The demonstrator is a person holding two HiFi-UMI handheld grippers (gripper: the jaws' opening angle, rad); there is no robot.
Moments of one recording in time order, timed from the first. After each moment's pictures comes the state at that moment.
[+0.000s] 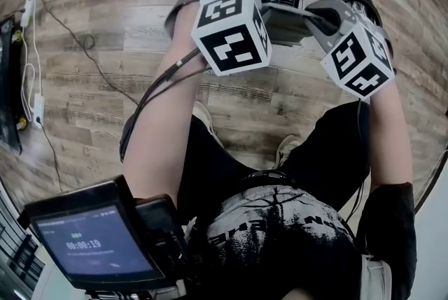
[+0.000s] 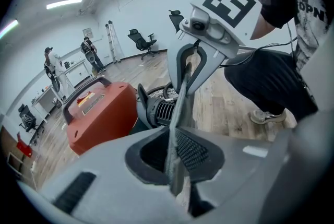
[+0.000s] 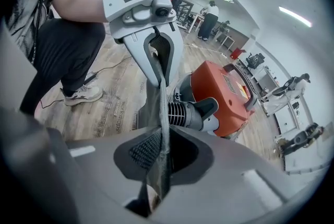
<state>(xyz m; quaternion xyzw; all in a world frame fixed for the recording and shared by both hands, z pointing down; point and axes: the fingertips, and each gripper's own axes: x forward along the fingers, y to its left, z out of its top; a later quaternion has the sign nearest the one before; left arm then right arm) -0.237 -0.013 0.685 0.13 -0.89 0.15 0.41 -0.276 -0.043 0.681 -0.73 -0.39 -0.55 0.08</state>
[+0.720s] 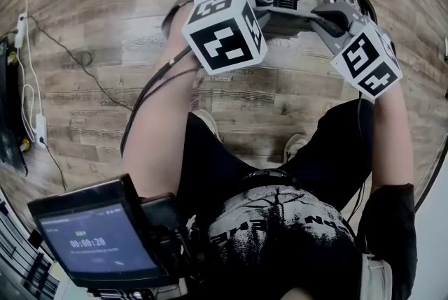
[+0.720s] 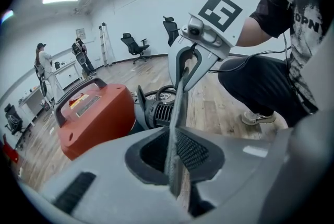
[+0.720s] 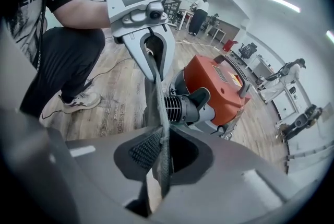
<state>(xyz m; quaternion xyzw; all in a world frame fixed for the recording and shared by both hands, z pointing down) -0.243 -0.032 0.670 0.18 -0.89 0.15 0.39 -0.294 -0.071 0.666 -0.72 -0.43 -0.53 0.11</state>
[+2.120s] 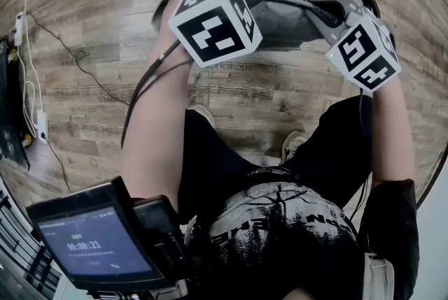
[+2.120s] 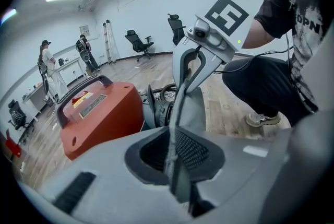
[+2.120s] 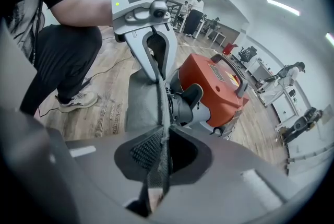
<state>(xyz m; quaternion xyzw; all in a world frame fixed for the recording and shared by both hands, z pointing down) -0.240 -0.012 0.664 0.16 -0.89 0.14 0.40 -0.293 -0.053 0.664 -0.73 -0.43 -0.53 0.09</state>
